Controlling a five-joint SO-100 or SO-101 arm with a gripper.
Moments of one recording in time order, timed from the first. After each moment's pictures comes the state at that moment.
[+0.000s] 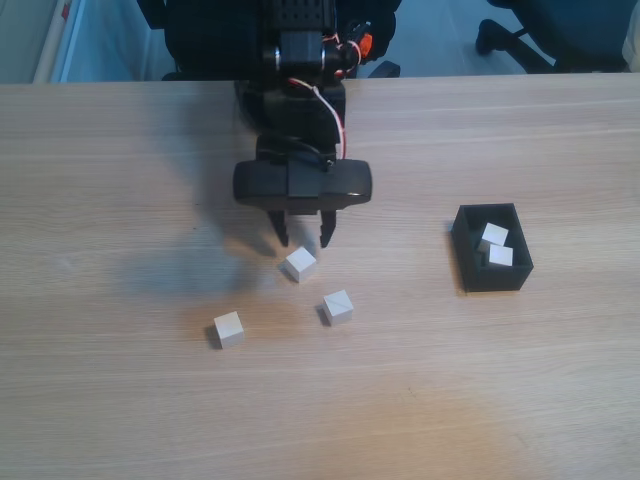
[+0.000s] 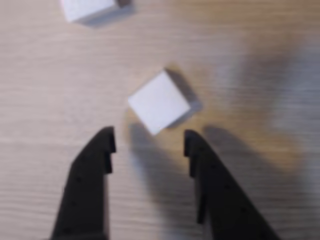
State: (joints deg) arm 0.7 127.2 146.1 34.4 -87.0
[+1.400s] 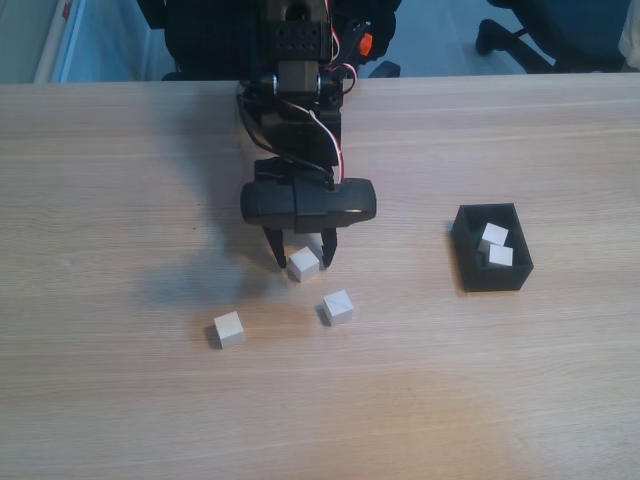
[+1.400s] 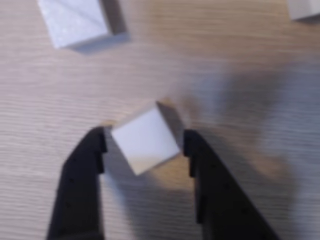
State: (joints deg) arm 0.3 117.9 148.9 20.2 -91.8
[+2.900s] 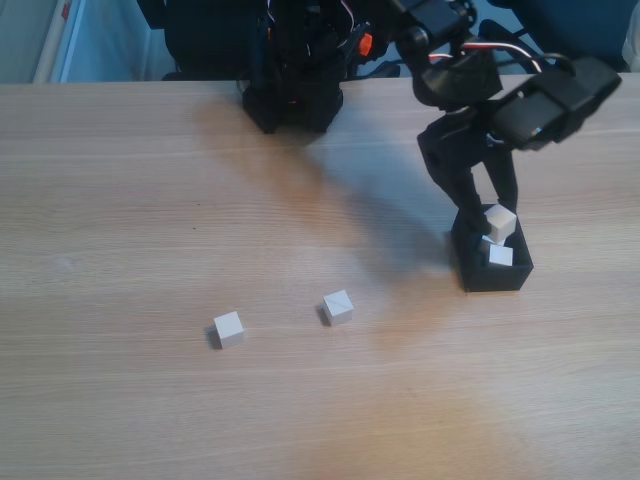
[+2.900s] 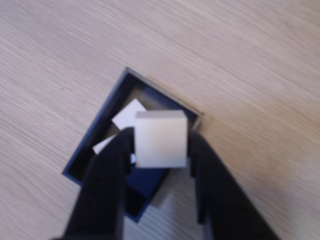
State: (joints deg) arm -38.8 110.1 117.6 32.7 -80.2
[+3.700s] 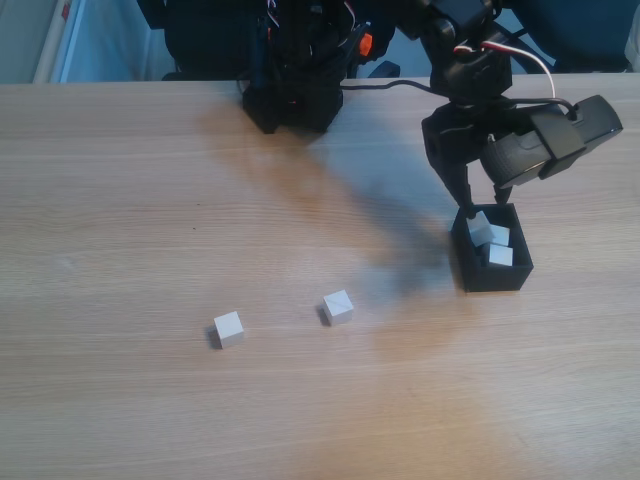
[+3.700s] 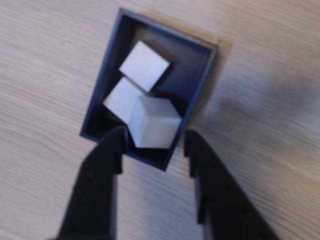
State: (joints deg) arm -40.7 105.8 108.5 51.0 -66.6
